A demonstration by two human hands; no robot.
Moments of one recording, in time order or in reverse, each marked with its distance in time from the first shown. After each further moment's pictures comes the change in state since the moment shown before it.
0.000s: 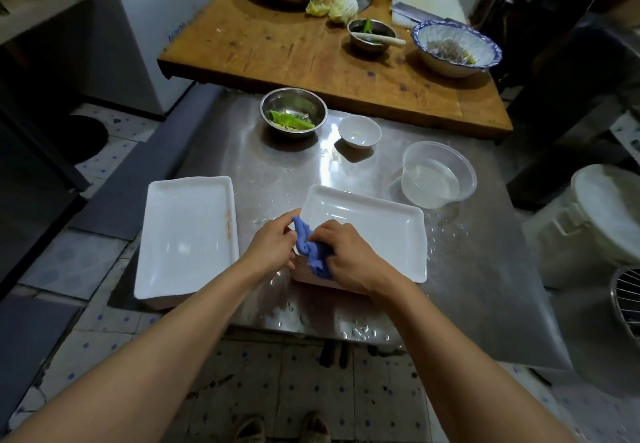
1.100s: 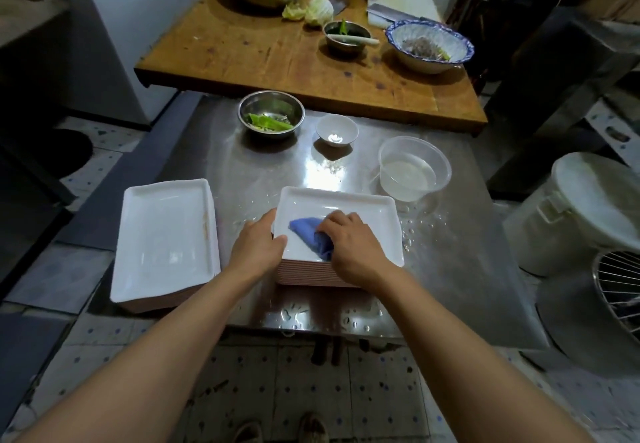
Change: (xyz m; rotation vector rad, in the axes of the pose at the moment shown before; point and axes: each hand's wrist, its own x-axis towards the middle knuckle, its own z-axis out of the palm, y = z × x) left_hand 0.004 -0.007 0.023 0.362 0.137 0.107; right_hand -0.021 0.034 -0.015 -0.304 0.074 0.058
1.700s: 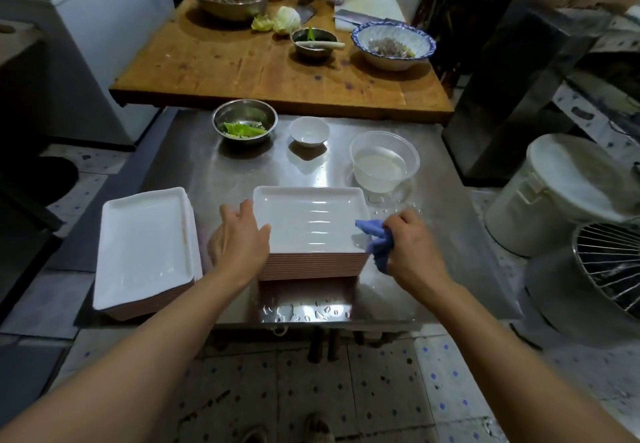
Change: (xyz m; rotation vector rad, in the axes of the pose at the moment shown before) left_hand -0.026 0.035 -0.001 0.408 0.197 -0.019; right_hand -0.091 0.054 -0.036 0.012 0.261 0.399
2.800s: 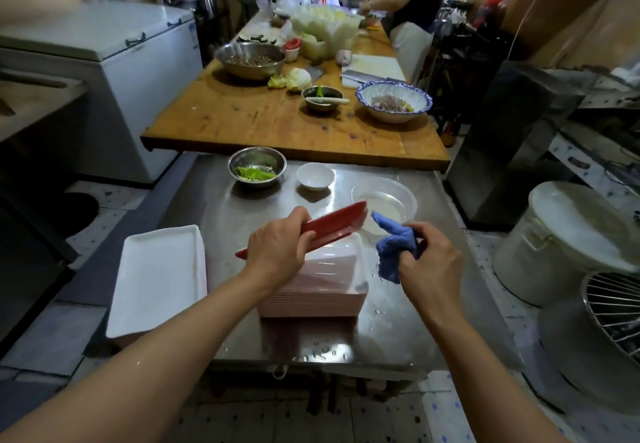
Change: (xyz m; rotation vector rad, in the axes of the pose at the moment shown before) left_hand -0.010 0.062 -0.053 -0.174 0.217 0.523; right_hand -0.006 -0.014 -0.050 0.551 0.449 0.095
